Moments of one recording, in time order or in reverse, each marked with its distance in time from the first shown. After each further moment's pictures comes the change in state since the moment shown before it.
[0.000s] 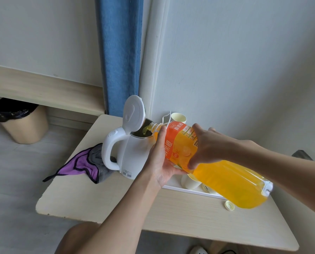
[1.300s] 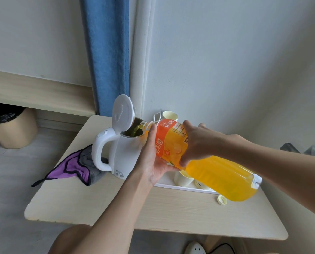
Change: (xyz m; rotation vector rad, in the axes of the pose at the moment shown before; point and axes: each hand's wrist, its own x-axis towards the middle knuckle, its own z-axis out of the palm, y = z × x) left_hand -0.007 0.003 0.008 -0.019 -0.008 0.000; right_hand -0.002 0.000 -0.002 -0.021 0.005 0.002
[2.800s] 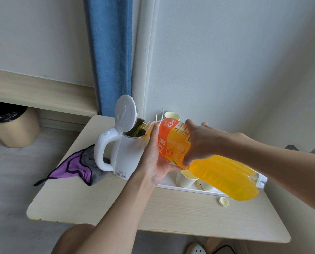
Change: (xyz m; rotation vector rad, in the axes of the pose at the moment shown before) left_hand 0.000 0.000 0.001 -0.015 -0.043 0.019; right_hand -0.001 -0.002 -0.006 -0.041 0.012 0.015
